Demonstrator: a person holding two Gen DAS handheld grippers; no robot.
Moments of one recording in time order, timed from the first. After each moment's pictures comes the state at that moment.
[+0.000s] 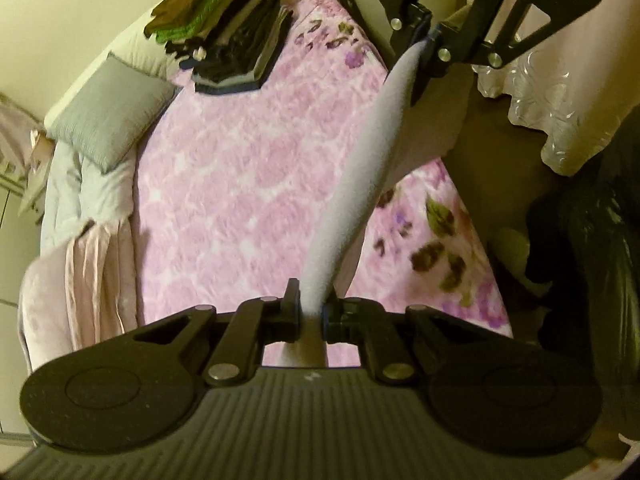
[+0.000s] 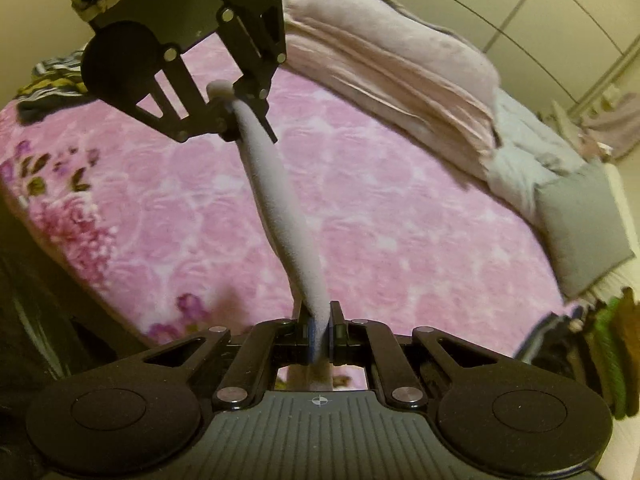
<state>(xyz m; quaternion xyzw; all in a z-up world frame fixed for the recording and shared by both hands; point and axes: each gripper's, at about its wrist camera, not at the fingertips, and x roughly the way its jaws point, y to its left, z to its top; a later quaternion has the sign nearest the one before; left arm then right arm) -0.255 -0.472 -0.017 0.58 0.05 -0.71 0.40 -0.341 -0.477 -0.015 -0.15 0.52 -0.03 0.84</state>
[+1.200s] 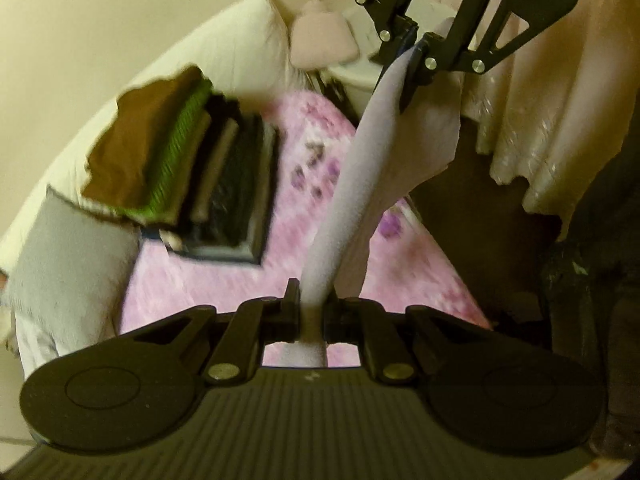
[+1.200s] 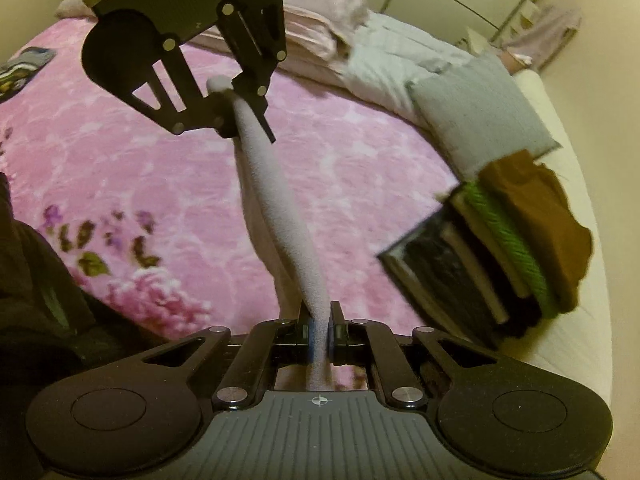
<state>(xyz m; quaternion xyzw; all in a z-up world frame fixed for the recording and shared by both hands) -0.459 -0.821 0.012 0.55 0.00 -0.77 0.32 -0.506 -0.828 0.050 -0.11 0.53 -0.11 0.83</state>
